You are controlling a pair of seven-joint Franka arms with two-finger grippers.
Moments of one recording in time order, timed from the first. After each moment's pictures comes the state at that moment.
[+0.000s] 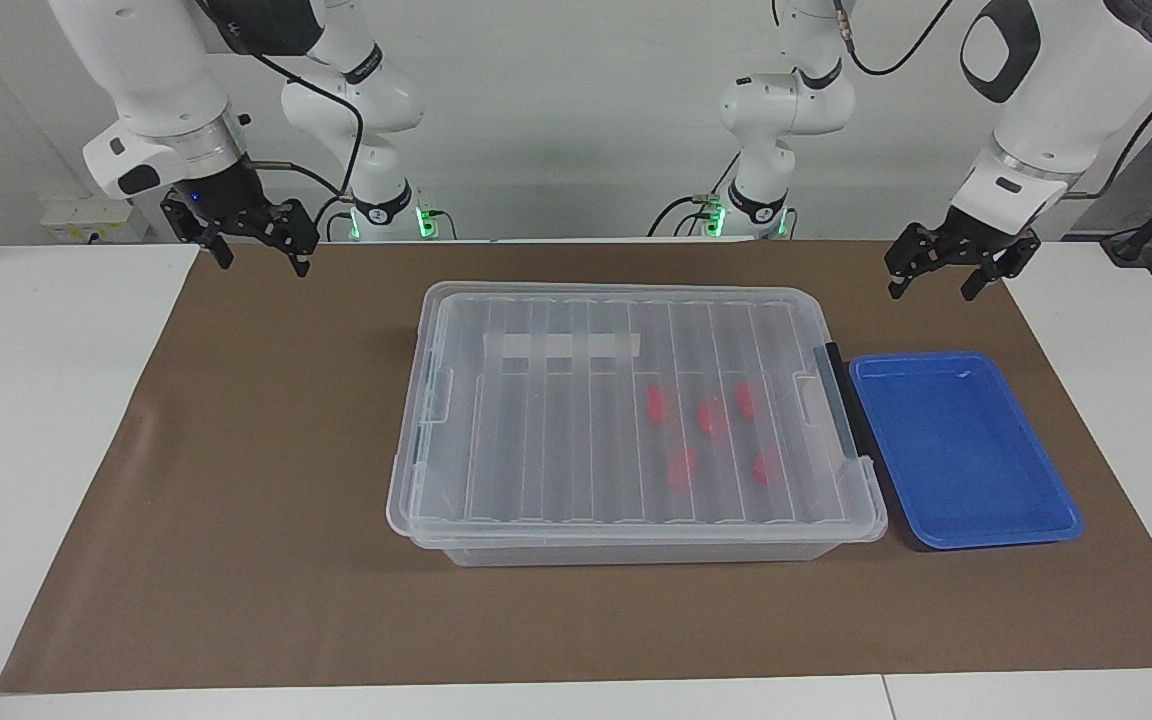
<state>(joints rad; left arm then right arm) -0.07 0.02 0.03 -1.60 -0.02 1.64 0.06 0.04 -0.02 0.00 -1.59 -0.02 1.53 0.19</state>
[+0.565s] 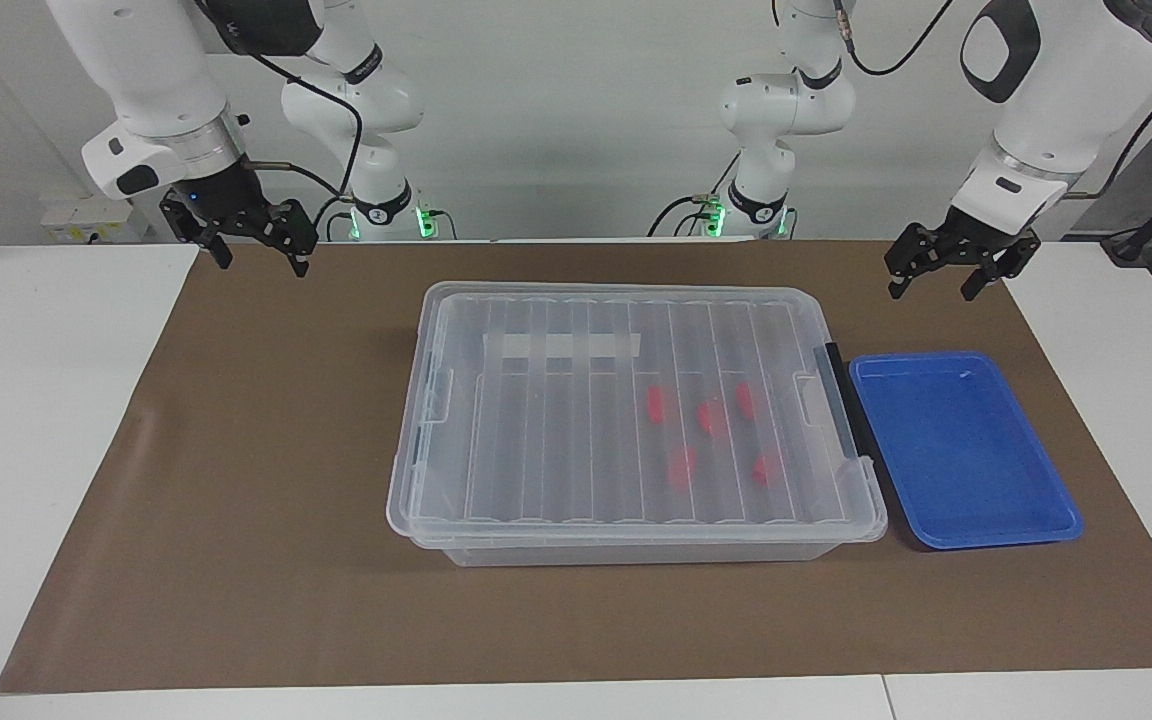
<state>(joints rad) -0.07 0.02 0.03 -1.60 -0.02 1.64 0.06 0.04 -0.02 0.00 -1.59 -0.02 1.53 0.19</state>
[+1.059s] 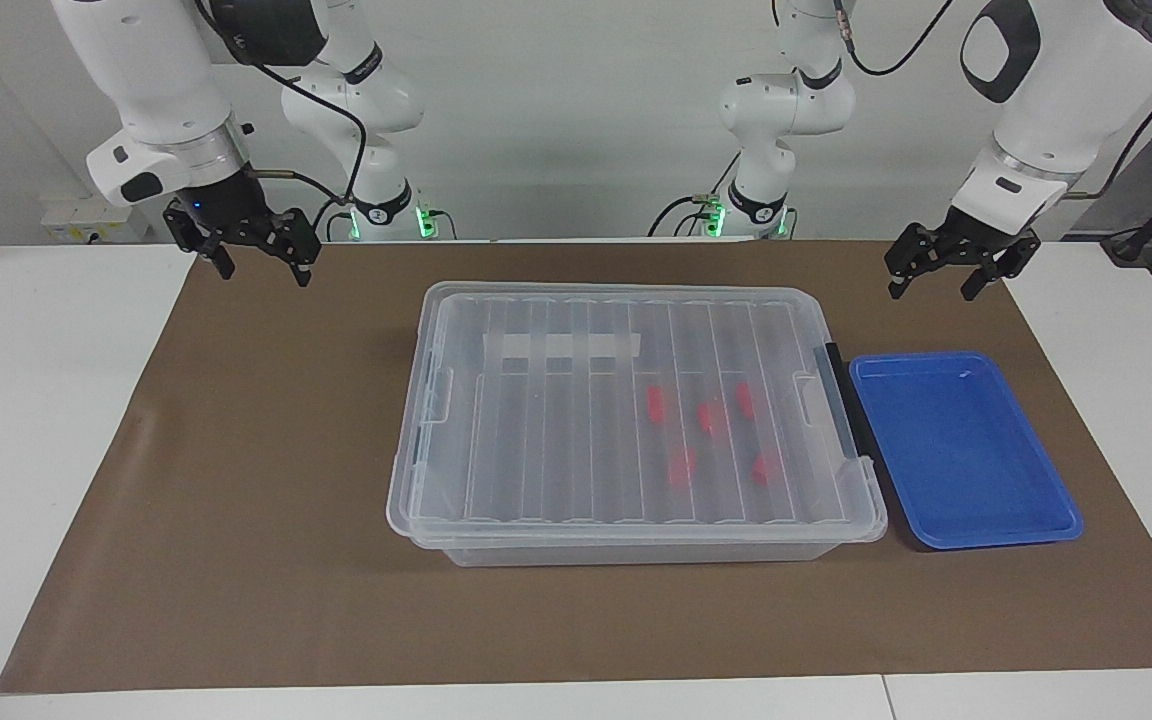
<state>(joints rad) -0.07 0.02 0.03 -1.60 -0.02 1.64 0.06 0.05 -0.02 0.00 -1.64 -0.02 1.63 0.19</state>
